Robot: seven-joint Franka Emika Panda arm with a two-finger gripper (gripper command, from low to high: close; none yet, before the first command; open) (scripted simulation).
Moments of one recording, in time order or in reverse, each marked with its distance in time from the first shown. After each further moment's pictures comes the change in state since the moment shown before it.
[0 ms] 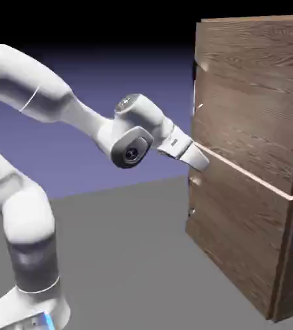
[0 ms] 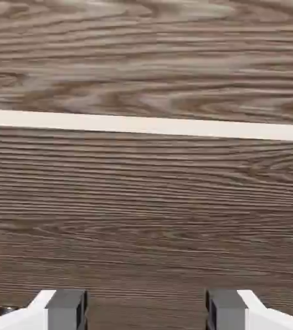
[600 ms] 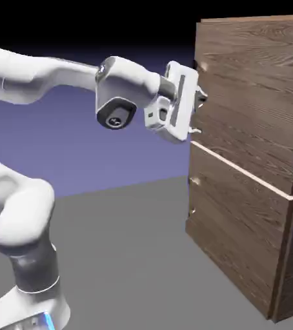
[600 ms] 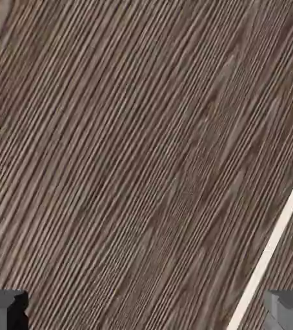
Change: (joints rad) arm -0.310 -0.188 0.362 0.168 0.783 -0.019 0.602
